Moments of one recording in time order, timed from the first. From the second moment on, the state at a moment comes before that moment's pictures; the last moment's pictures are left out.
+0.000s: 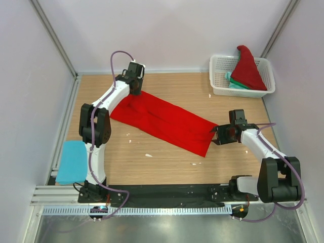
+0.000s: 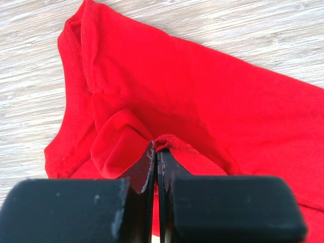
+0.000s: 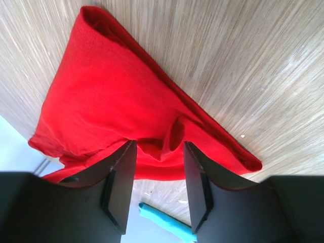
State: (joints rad) left arm -0.34 2.12 1.84 -0.60 -0.23 -0.03; right arm 0.04 1.25 0.67 -0.54 -0.15 1.45
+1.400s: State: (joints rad) left arm -0.34 2.08 1.82 -0.63 -0.34 -0.04; right arm 0.06 1.29 0.59 -0.56 -0.16 1.52
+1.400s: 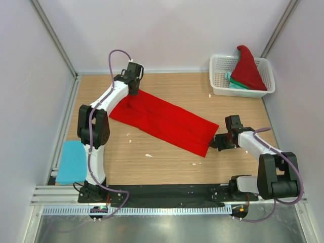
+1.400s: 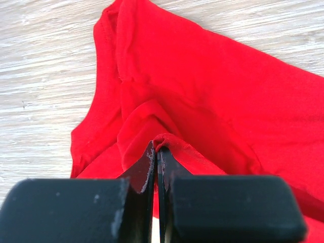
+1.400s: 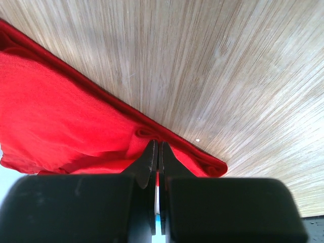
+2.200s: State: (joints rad) left arm -0.34 2.10 1.84 -0.63 -0.40 -0.04; right arm 0.04 1.36 0.68 -0.56 -0.15 1.50
